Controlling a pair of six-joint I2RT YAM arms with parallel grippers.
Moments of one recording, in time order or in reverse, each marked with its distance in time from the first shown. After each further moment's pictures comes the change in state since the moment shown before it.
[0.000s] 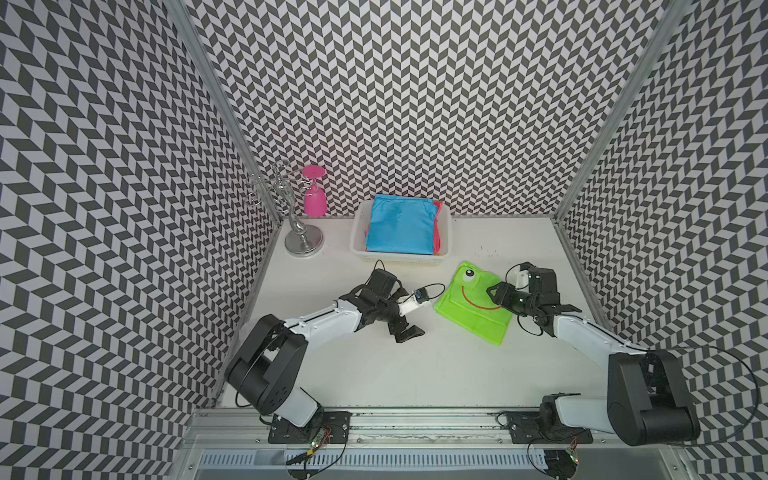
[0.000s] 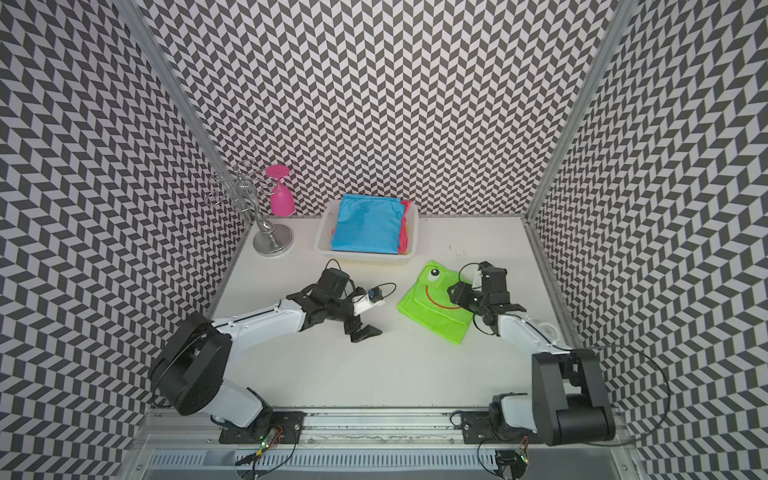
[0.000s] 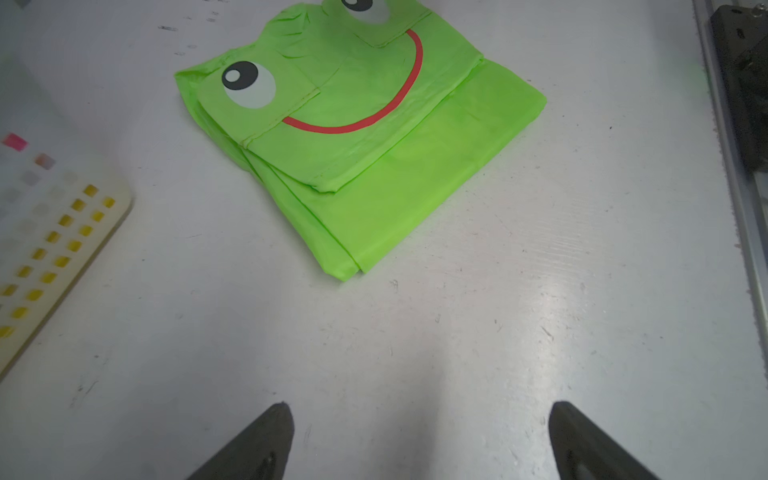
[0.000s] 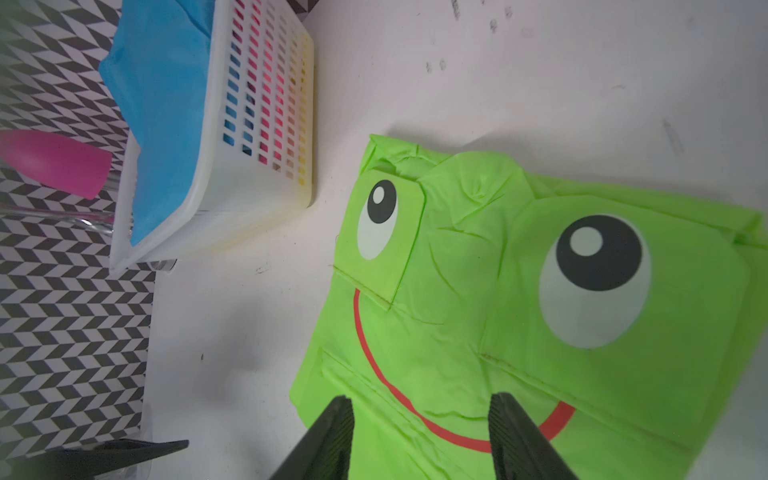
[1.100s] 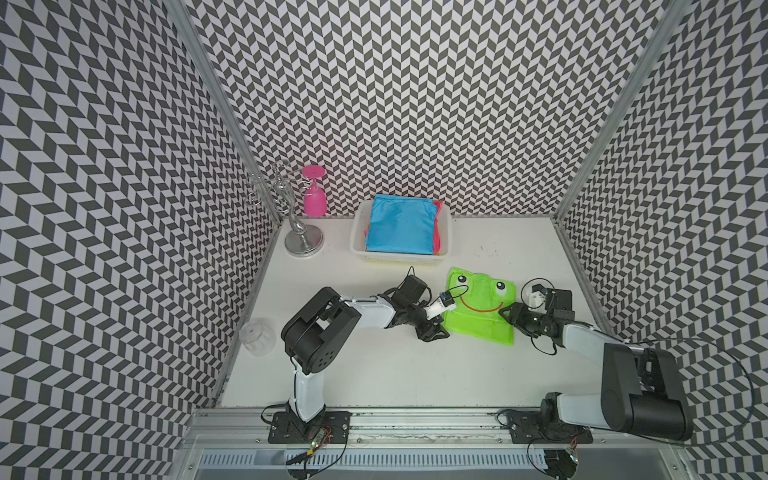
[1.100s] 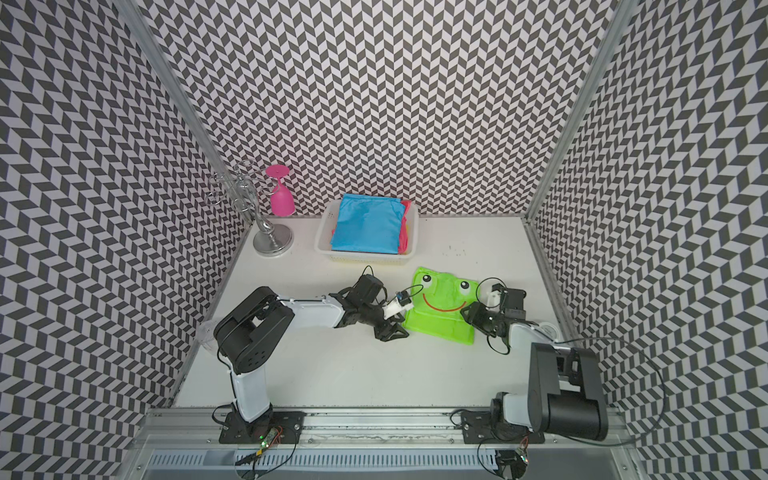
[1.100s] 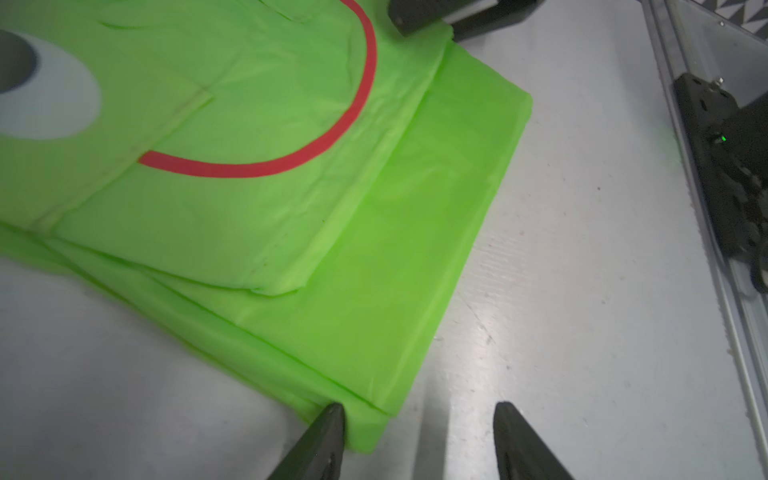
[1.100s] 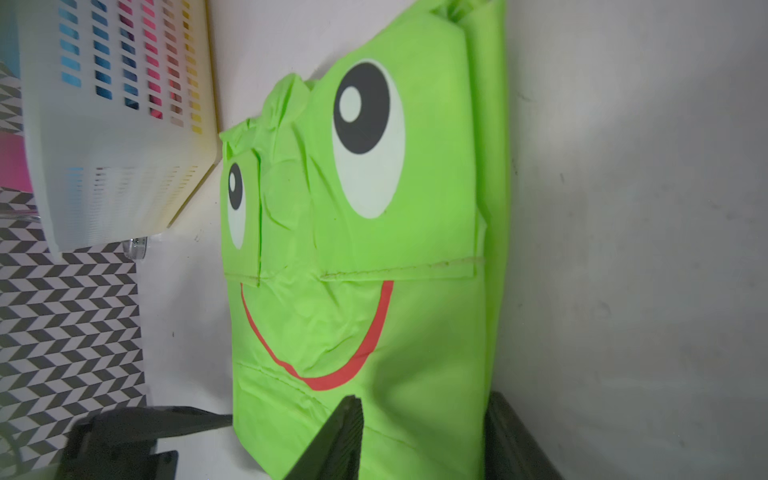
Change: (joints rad) left arm -0.141 0.304 0.117 0.148 0.132 -0.165; right arm -0.195 0.039 -0.155 0.004 -0.182 -0.127
